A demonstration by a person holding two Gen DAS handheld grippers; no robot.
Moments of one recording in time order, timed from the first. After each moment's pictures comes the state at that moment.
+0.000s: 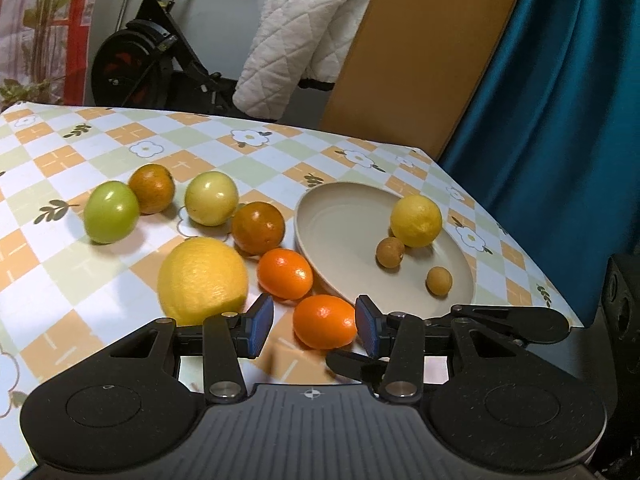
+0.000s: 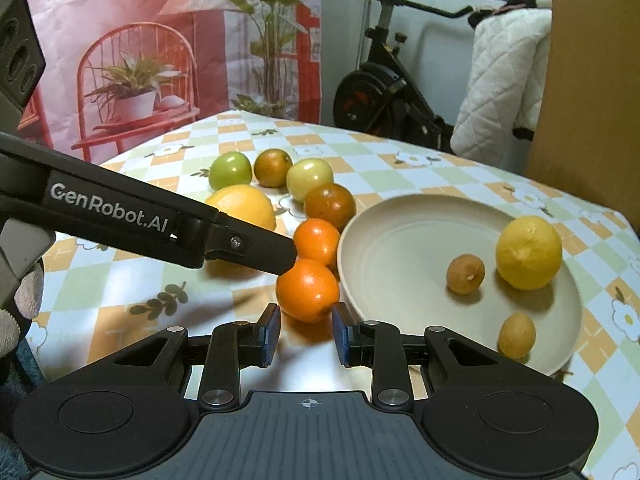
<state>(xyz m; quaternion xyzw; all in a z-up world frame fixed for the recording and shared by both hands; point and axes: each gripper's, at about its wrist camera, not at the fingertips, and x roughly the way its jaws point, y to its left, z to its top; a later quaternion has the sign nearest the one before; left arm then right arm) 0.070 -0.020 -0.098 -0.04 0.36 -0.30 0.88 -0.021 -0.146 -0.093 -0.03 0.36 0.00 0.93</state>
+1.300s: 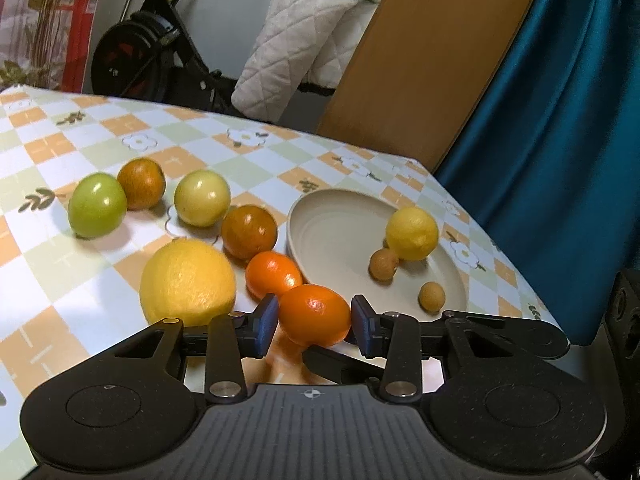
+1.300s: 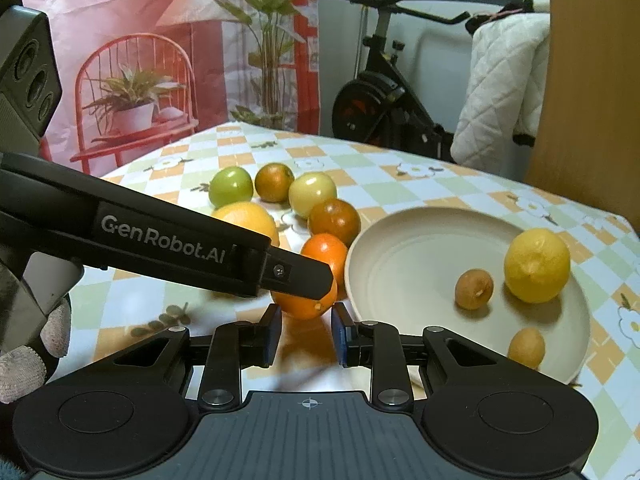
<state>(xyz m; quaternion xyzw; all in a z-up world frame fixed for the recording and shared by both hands) 0.076 -0.022 -0.103 -0.08 0.35 -0.31 0.88 -0.015 -0.144 -0.090 -0.03 0.33 0.00 0.94</state>
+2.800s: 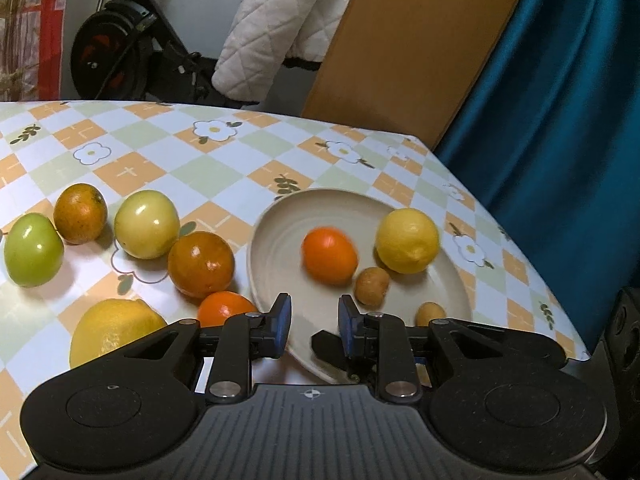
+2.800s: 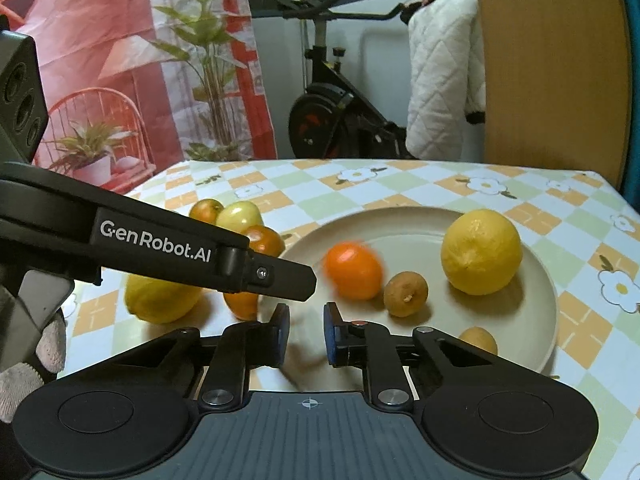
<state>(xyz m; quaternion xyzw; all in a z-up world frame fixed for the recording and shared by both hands) 0.117 -0.068 -0.104 -0.04 0.39 -0.31 0.86 -0.005 -0.205 -0.098 0.06 0.31 -0.05 0.95</state>
